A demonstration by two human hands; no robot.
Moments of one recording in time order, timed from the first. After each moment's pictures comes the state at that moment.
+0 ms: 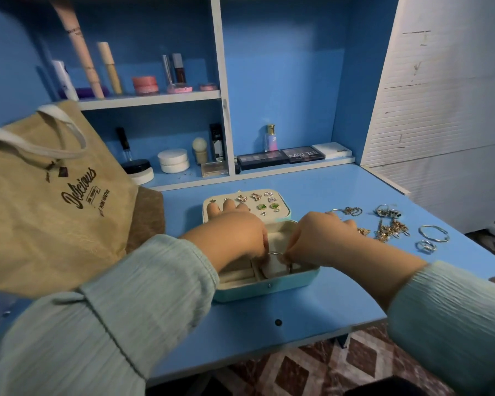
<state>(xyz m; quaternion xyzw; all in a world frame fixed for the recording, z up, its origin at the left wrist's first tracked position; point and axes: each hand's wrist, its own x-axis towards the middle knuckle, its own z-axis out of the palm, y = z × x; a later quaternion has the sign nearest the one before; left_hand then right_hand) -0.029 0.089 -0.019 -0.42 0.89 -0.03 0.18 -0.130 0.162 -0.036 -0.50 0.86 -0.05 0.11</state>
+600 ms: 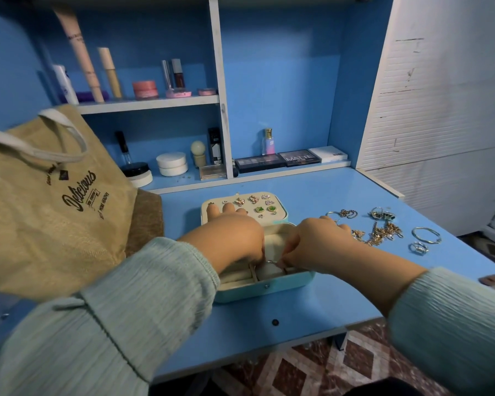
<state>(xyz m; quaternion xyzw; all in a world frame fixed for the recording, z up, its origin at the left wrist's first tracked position) -0.029 0.092 -0.016 -0.41 0.89 -0.05 0.20 -0.131 0.170 -0.039 -0.54 0.83 -0.08 0.10</state>
